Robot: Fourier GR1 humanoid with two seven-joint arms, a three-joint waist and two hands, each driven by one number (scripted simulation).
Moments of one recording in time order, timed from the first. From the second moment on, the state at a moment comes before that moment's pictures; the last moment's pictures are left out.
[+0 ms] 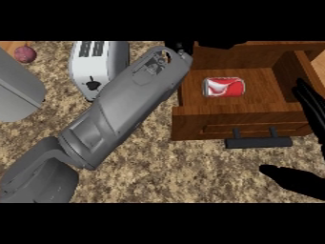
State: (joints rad) left arm -1.46 0.00 -0.60 -0.42 0.70 0.82 -0.12; right arm -0.01 -0.25 0.00 -2.09 0.70 0.13 0.00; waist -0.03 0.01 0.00
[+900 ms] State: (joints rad) left arm -1.35 0.17 -0.62 -0.69 0.61 0.83 0.08; right arm -0.22 -0.18 0.05 -1.49 1.07 -0.22 -0.07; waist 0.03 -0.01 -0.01
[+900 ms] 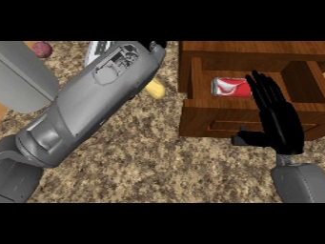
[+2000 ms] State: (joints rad) left arm -1.14 0.43 -0.63 -1.08 0.55 0.79 0.27; right arm -0.68 -0.18 -0.14 -0.76 1.22 -0.63 -0.11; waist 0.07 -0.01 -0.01
